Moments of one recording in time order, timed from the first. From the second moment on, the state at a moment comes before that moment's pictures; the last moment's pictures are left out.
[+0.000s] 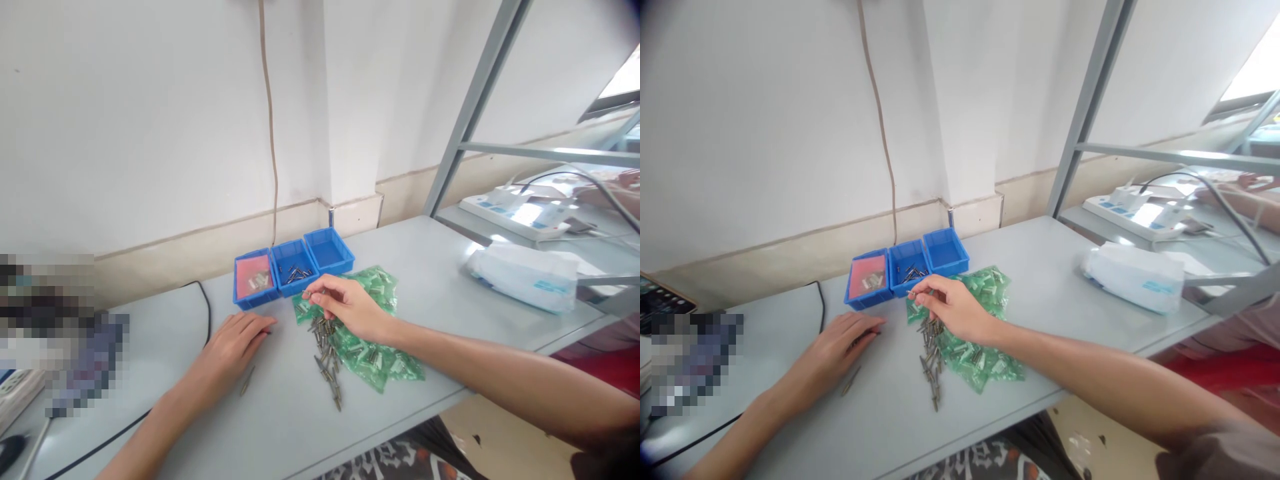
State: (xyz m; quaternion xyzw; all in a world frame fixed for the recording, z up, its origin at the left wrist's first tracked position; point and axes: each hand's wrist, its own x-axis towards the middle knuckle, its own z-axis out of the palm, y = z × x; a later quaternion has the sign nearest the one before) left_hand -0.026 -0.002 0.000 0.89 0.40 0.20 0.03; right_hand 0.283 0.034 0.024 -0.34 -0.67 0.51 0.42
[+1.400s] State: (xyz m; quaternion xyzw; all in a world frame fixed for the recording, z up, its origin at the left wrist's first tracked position) left_hand -0.010 -0.004 0.004 0.90 0.37 0.06 -0.21; right_hand 0.285 0.027 0.024 -0.33 -0.73 0.36 0.48
